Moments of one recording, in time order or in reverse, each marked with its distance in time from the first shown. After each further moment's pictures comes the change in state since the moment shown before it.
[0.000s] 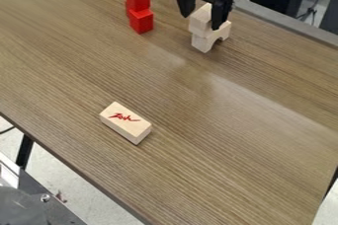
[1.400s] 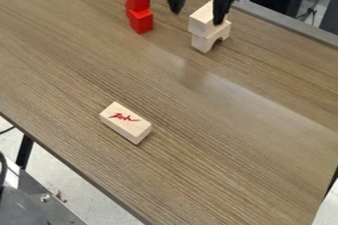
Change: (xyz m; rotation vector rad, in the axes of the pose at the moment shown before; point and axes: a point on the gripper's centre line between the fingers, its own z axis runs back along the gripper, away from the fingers) arm -0.066 -0.053 0.071 0.053 -0.036 0.280
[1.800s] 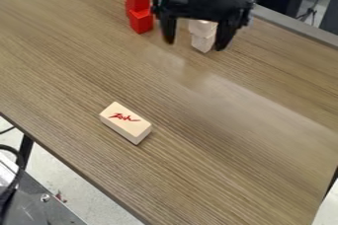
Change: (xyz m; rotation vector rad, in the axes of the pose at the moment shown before) arm -0.040 -0.008 0.010 0.167 -0.091 0.313
